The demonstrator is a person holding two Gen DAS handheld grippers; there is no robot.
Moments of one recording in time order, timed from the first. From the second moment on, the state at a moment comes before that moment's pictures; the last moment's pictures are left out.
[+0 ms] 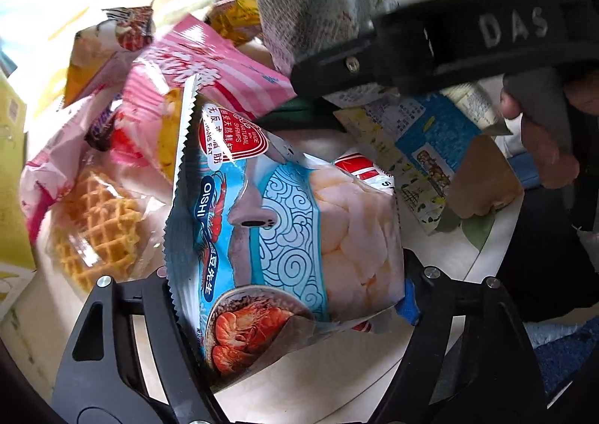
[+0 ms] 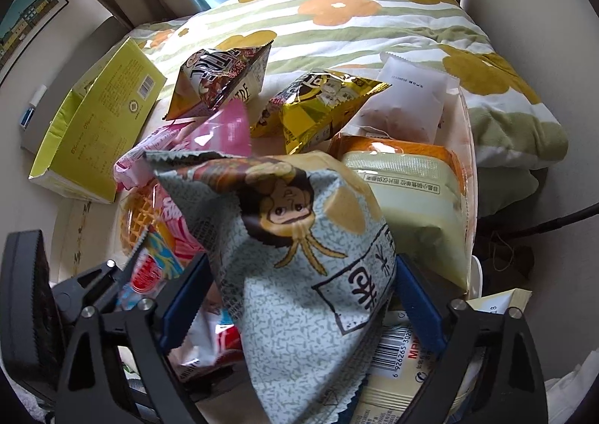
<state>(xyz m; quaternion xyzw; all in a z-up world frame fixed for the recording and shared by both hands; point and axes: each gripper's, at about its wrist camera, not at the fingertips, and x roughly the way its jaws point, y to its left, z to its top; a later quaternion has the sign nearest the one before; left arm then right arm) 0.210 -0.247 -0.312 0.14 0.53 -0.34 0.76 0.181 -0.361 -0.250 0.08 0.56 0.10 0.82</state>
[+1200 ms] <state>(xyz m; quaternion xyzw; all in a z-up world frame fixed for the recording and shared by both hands) 0.162 -0.070 -0.107 0.05 0.40 -0.17 0.90 0.150 -0.263 -0.089 0.02 0.43 0.16 0.89</state>
